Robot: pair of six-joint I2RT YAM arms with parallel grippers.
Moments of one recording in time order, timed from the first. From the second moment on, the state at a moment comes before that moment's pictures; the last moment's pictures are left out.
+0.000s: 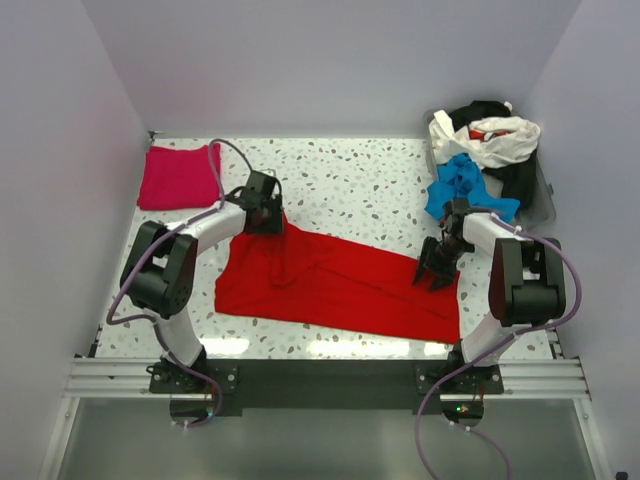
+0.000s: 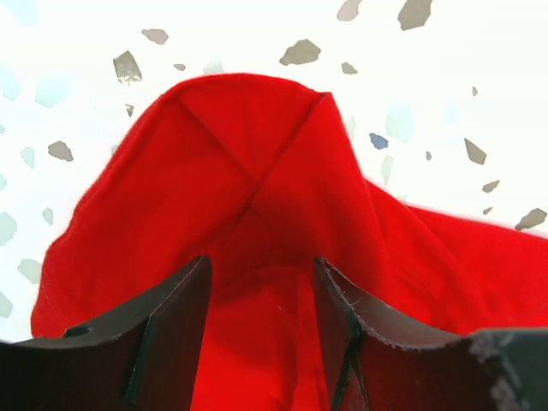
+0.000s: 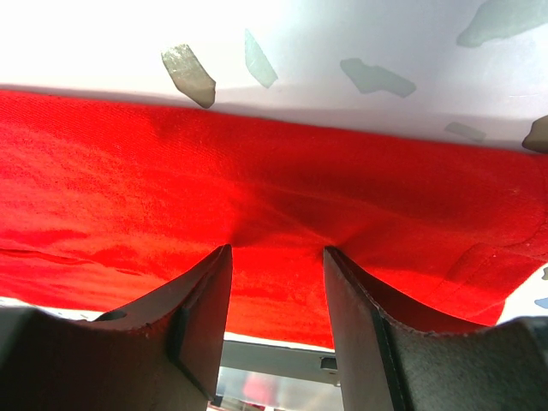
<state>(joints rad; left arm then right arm) -0.38 1.80 1.15 -0.34 -0.13 -0.39 -0.01 1.68 0.95 -0.82 -0.21 0.39</state>
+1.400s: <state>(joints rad) -0.43 1.48 0.94 -0.44 -0.28 -0.44 -0.01 1.69 0.96 -0.83 -0.21 0.39</state>
